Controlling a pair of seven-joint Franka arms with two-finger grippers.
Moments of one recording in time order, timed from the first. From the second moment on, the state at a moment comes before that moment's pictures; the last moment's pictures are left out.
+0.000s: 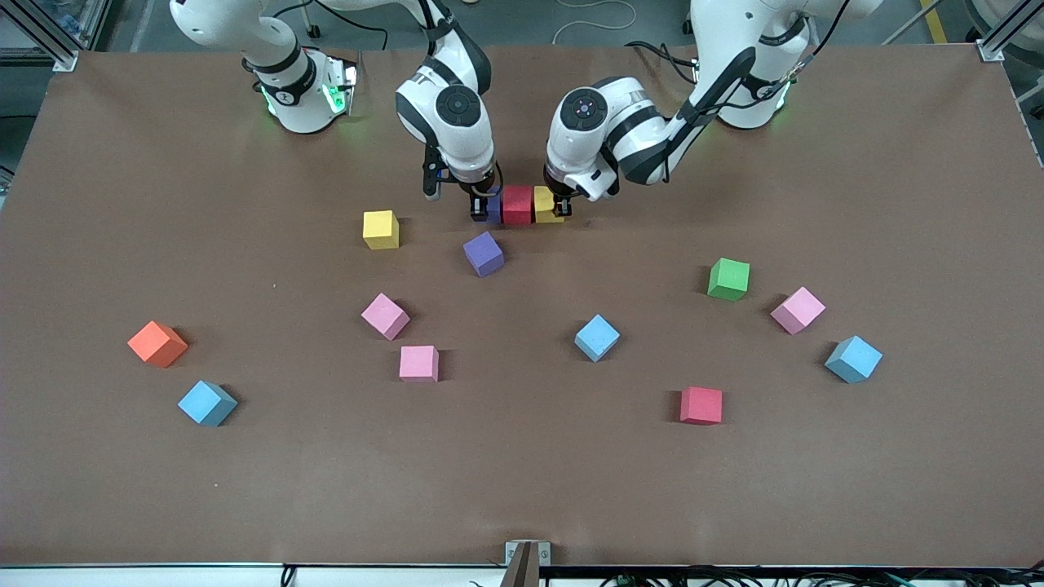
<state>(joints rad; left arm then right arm) -0.32 0.43 -0.65 -2.25 0.18 2.58 -2.69 1.05 0.33 -0.08 -2.28 0.17 2.58 2.39</state>
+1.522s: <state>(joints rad) -0.32 0.44 -0.65 -2.24 0.18 2.59 -2.69 1.06 0.34 -0.08 -2.27 0.17 2.58 2.40</state>
